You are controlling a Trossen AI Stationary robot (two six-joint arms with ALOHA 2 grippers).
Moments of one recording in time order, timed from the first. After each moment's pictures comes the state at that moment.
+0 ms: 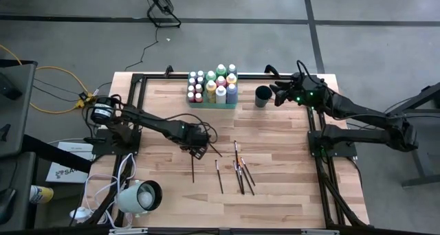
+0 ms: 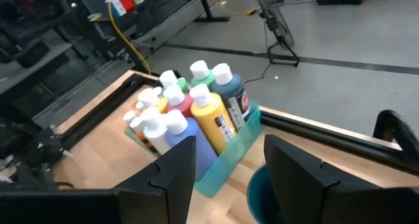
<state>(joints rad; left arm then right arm) -0.11 1.70 1.06 -0.80 -0.13 -1.06 -0.46 0.81 0.67 -0.19 0.23 0.49</state>
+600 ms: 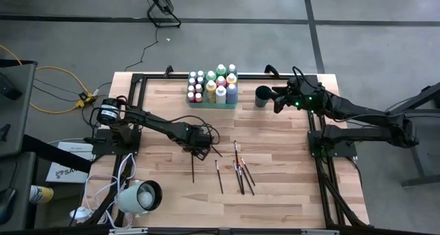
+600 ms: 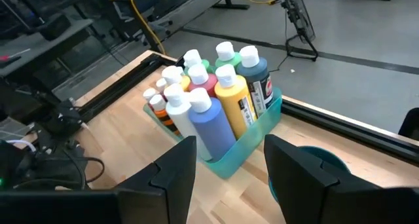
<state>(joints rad) -0.11 1.79 1.06 -0.75 -0.11 -1.09 -0.37 0.81 0.67 -0.22 0.23 0.47</state>
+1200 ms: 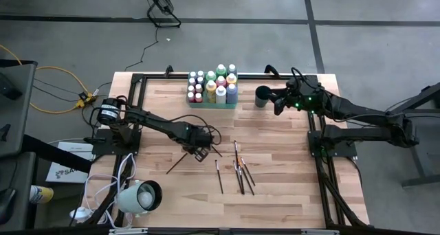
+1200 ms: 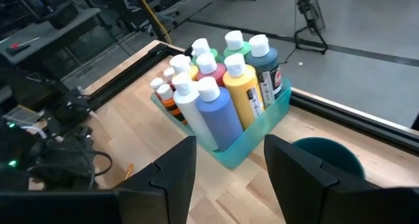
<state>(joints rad) -0.11 1.79 1.06 -0.75 -0.08 -0.94 -0.37 0.81 0.67 -0.24 0.20 0.47</state>
